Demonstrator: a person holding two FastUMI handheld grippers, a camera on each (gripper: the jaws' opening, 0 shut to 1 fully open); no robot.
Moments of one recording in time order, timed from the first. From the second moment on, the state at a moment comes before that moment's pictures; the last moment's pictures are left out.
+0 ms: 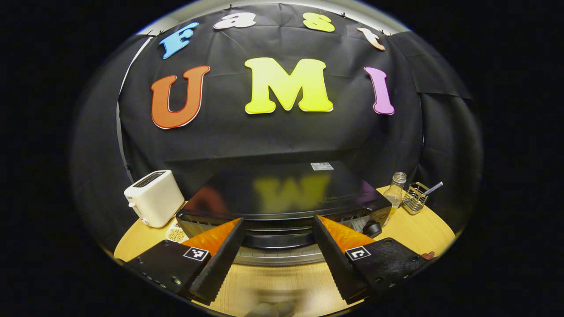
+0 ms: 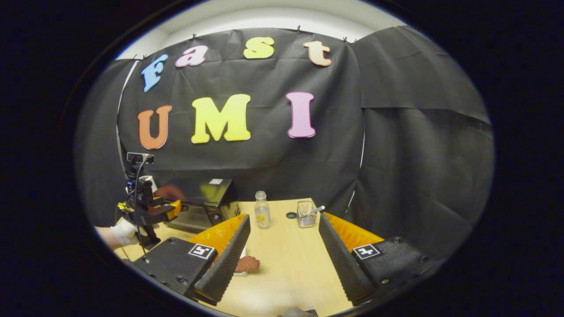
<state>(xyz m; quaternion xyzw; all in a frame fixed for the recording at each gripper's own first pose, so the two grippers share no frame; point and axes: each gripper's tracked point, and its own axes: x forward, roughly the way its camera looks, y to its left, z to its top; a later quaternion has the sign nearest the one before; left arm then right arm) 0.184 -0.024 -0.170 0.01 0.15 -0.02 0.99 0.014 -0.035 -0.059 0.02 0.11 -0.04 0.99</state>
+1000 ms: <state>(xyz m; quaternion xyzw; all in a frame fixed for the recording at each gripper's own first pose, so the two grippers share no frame) 0.067 -0.029 -0.261 -0.01 0.23 -0.03 0.97 -0.037 -0.027 -0.103 0.01 0.16 -0.02 0.99</state>
